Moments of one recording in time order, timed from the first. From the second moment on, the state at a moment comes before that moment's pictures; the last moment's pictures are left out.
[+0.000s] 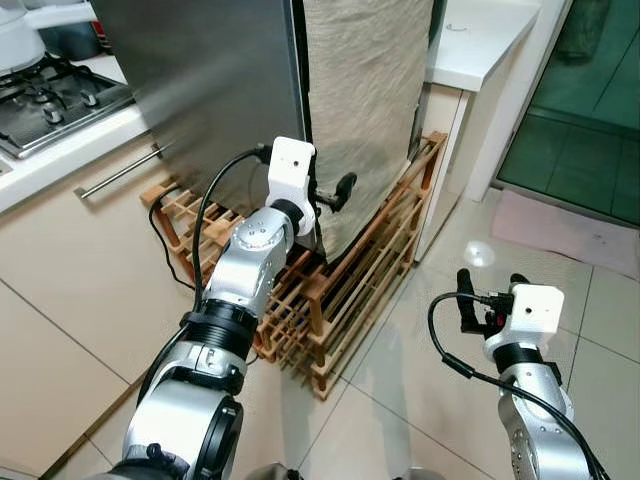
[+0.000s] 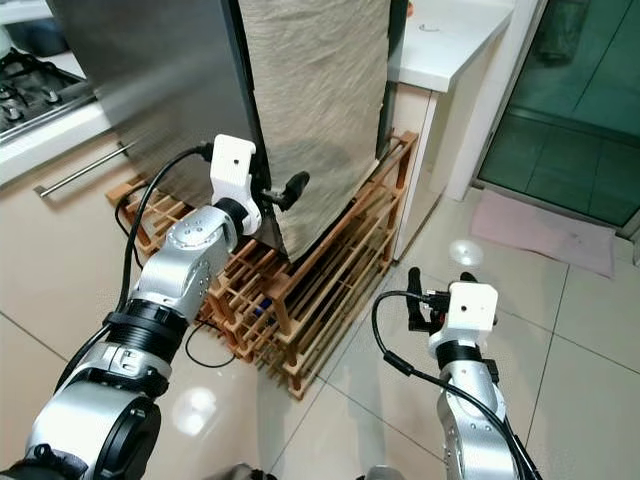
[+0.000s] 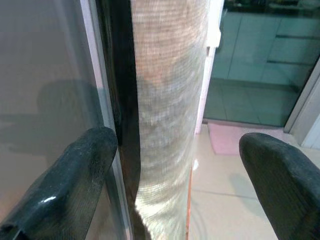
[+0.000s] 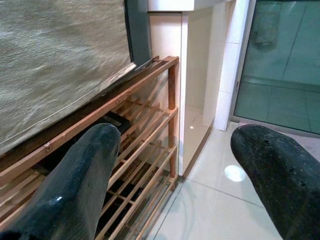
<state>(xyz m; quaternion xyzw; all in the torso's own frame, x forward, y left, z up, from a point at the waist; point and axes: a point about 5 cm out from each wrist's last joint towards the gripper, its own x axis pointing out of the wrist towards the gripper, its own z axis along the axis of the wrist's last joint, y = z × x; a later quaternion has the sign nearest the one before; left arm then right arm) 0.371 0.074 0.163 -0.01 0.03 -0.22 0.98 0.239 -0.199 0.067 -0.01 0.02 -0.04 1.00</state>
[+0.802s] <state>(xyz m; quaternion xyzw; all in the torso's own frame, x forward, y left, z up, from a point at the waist) 0.367 0.028 0.180 -0.04 0.00 -0.36 0.93 0.239 -0.195 0.065 -0.01 0.02 -0.01 1.00</state>
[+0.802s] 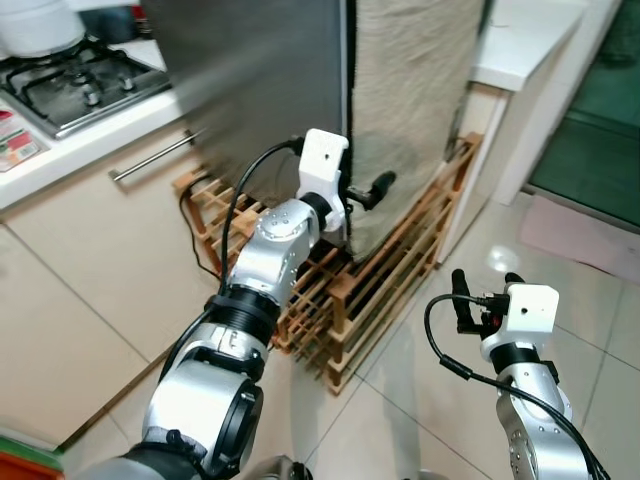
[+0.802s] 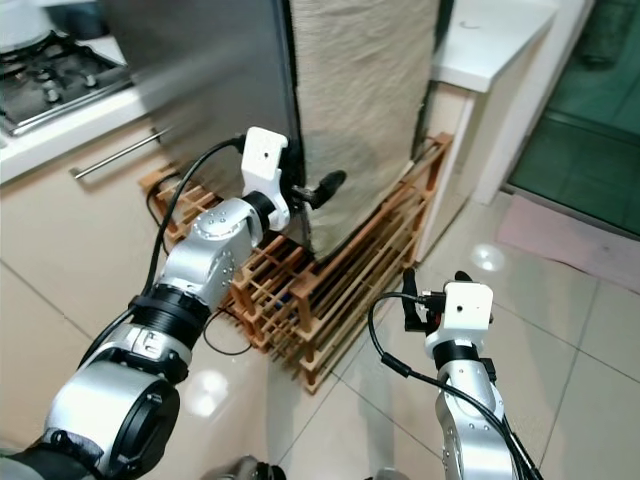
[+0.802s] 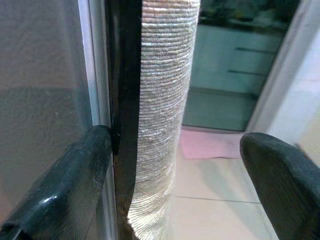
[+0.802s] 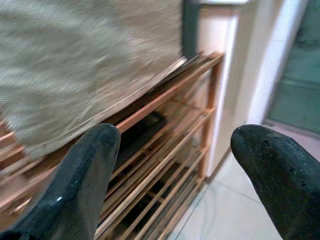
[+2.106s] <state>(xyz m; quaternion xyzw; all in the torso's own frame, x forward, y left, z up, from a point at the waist) 0.322 0.170 0.104 0.03 0.07 -0.03 1.00 0.263 -0.187 0.091 -0.01 -0.02 -0.01 1.00</state>
